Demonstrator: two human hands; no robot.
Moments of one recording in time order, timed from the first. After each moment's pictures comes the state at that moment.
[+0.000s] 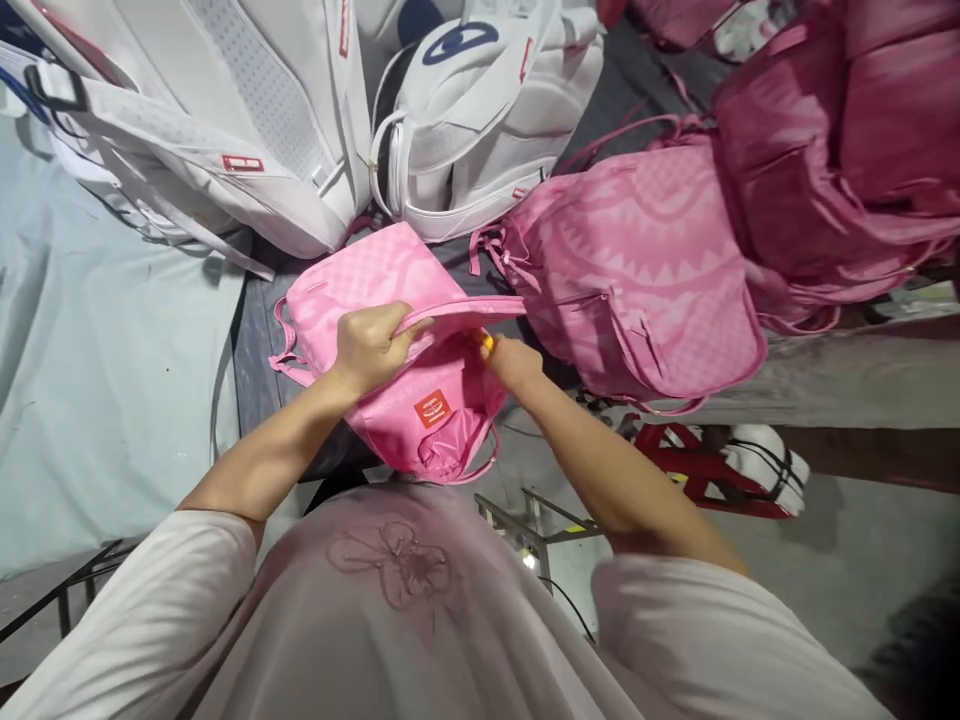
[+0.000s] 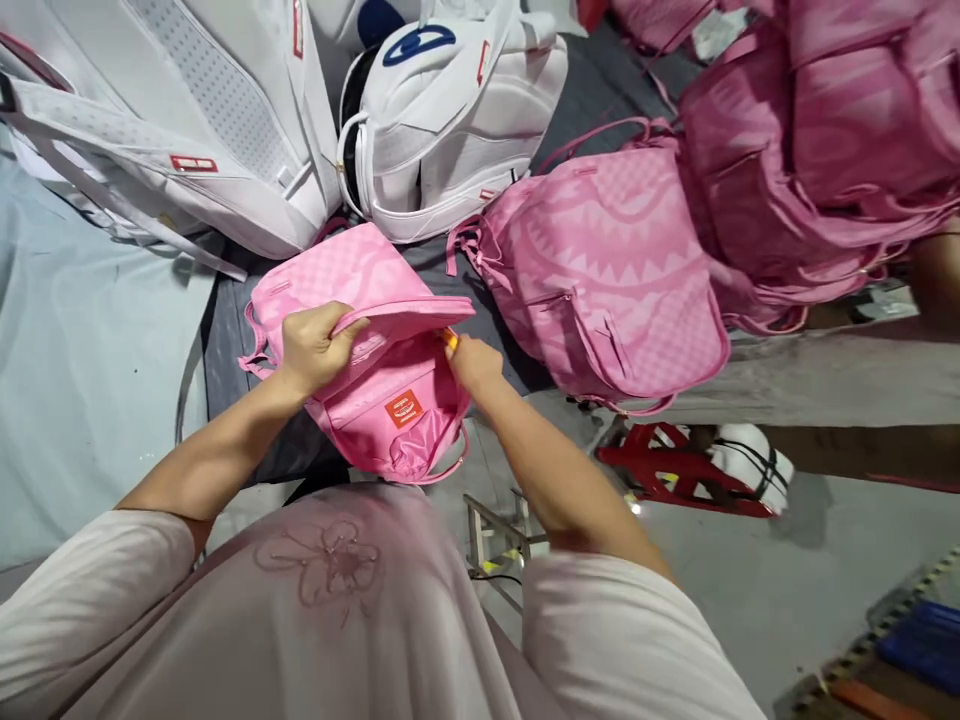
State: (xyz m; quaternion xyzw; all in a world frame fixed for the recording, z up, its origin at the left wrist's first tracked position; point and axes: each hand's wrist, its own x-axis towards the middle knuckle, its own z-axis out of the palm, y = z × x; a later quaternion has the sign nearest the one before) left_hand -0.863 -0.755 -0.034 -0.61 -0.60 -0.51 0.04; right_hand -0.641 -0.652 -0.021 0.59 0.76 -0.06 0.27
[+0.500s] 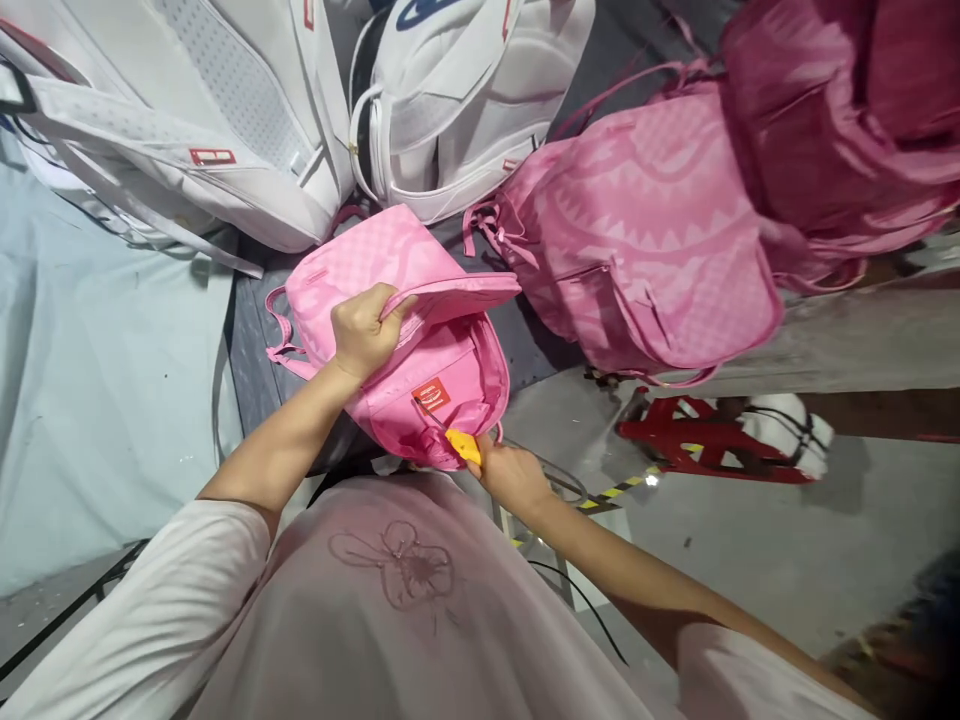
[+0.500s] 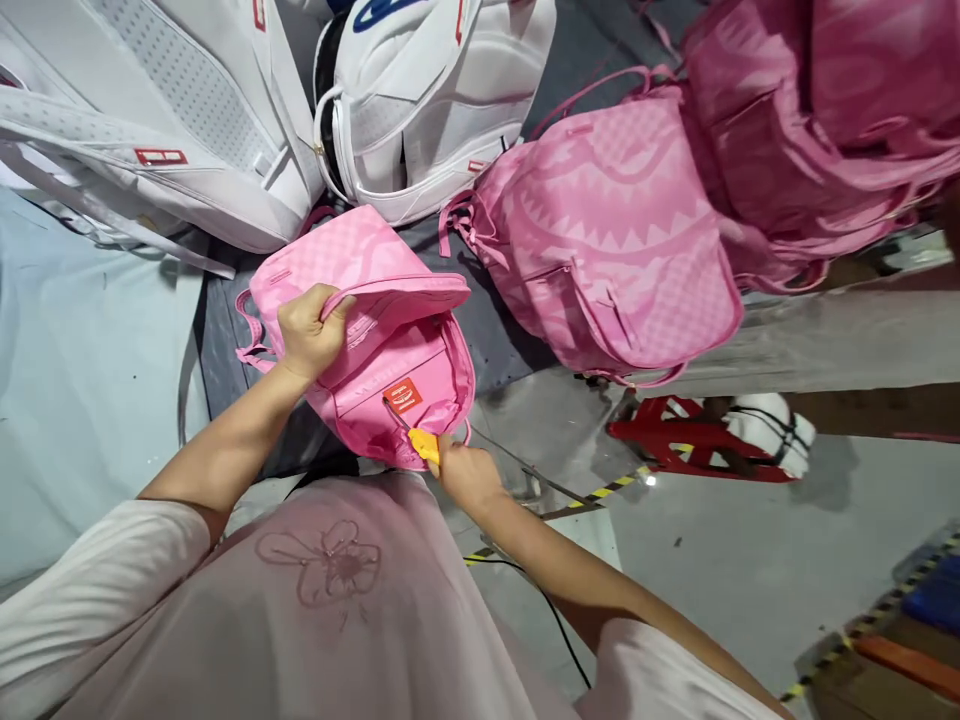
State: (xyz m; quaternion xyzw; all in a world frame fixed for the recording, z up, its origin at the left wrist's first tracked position) left_hand -0.856 -0.740 -0.044 -0.57 -0.62 -0.54 0.05; right_hand -0.573 -0.798 -0.050 0.48 0.79 -0.13 0.35
